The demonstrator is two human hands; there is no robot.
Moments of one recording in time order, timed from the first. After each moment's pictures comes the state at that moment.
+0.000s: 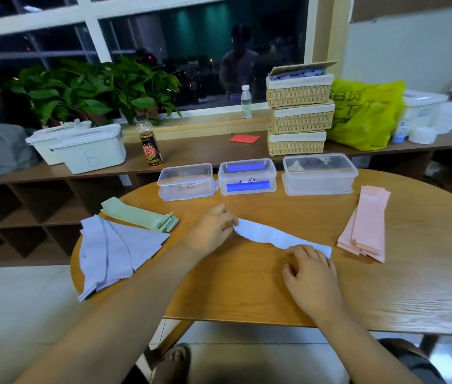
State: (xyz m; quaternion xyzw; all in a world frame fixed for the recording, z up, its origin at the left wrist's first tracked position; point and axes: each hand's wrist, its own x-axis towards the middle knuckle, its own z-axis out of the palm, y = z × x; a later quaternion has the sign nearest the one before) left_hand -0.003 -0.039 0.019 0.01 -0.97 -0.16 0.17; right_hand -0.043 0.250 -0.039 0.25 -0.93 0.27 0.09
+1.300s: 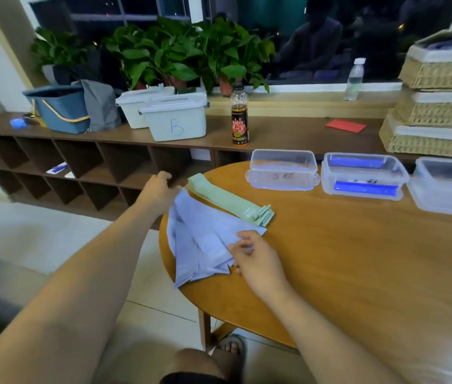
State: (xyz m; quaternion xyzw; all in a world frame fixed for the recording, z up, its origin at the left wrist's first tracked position) left_hand 0.167 -0.361 0.060 0.45 -0.84 -0.23 0.18; right_hand 0.076 -0.069 -0.024 0.32 -0.72 0.56 -0.27
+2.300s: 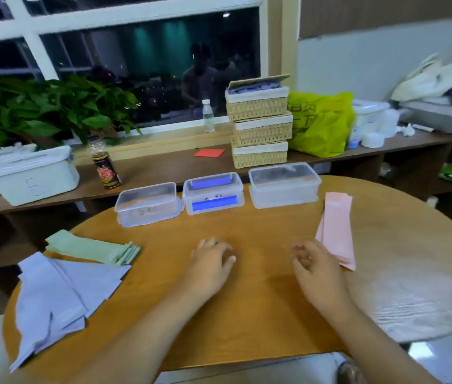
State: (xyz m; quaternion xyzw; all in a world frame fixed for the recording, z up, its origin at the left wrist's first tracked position) left_hand -0.031 0.029 -0.006 0.11 -0.98 -0.13 0.13; right_hand -0.098 0.288 -0.018 0.20 -0.83 0.52 0.09
